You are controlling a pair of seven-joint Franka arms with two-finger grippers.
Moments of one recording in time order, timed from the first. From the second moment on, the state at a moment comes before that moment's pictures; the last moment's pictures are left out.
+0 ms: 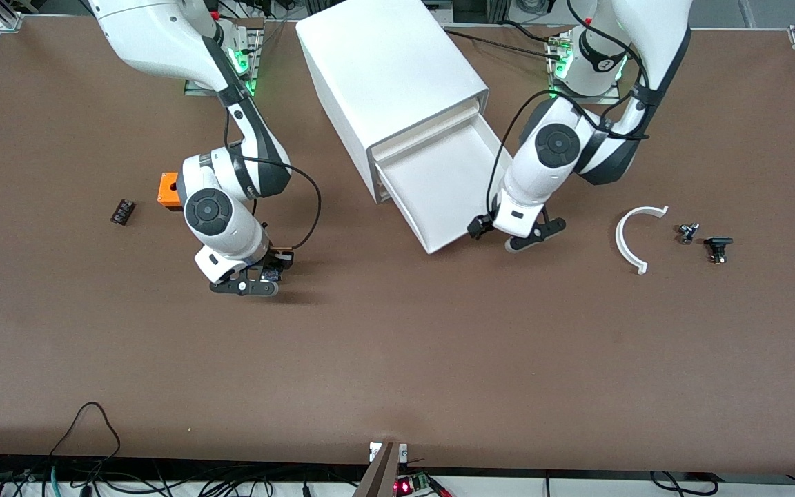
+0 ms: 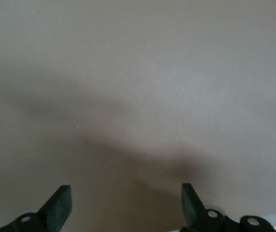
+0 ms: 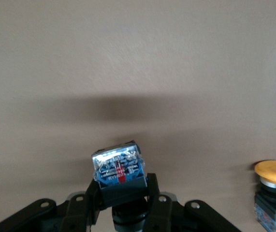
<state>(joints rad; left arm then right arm) -0.23 0.33 -0.31 -2.10 0.00 2.46 -0.97 0.50 0.55 -0.13 -1.82 0.06 2.33 0.39</state>
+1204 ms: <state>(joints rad) -0.23 0.23 -0.56 -2.20 0.00 2.33 -0.97 0.48 0.48 -0.13 -1.93 -0.05 2.36 0.43</state>
